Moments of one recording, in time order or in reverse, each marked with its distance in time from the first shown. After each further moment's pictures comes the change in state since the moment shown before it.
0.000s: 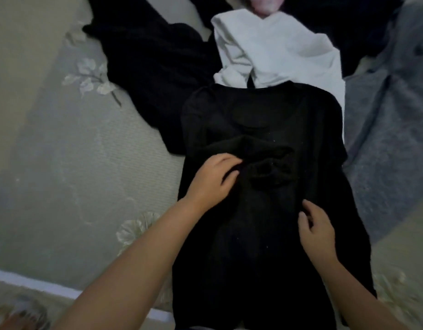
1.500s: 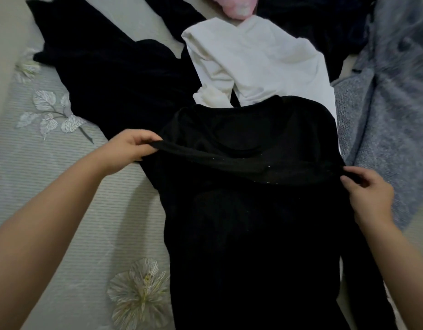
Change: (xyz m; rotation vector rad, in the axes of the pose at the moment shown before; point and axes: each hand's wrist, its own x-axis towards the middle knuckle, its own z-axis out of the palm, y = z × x) left_hand 0.112 -0.116 -0.120 -0.380 -0.345 -0.379; right_hand 0.126 -0.017 -0.053 0.191 0.336 0.095
